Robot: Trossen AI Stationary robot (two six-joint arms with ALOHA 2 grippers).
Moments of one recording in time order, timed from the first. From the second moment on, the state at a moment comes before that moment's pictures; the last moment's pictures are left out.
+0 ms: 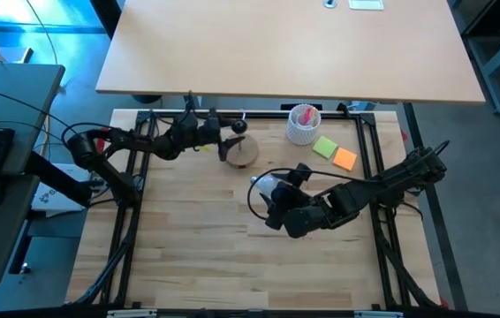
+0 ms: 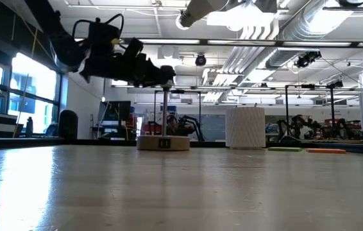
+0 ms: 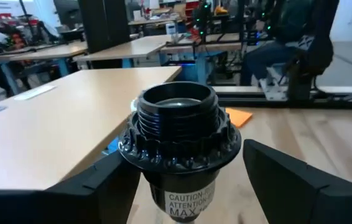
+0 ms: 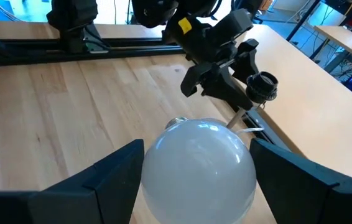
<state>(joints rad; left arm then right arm) 0.55 1.58 0.61 0.91 0.28 0.13 0.43 1.64 1.52 -0.70 0.93 0.39</state>
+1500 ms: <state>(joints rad) 0.05 1.58 0.61 0.81 -0.36 0.73 0.32 1.71 1.54 -0.74 0.93 0.26</state>
